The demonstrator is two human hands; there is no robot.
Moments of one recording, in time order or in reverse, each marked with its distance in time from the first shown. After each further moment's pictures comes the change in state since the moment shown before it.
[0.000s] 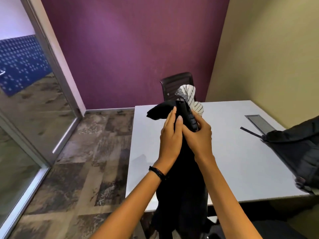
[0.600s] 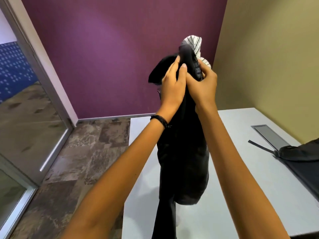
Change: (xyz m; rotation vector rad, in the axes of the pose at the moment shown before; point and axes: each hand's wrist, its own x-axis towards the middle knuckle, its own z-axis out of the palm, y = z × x) left_hand 0.244 0.034 0.008 0.039 0.031 0.289; right_hand 0.212 -0.067 0.059 0.100 0.163 -0.250
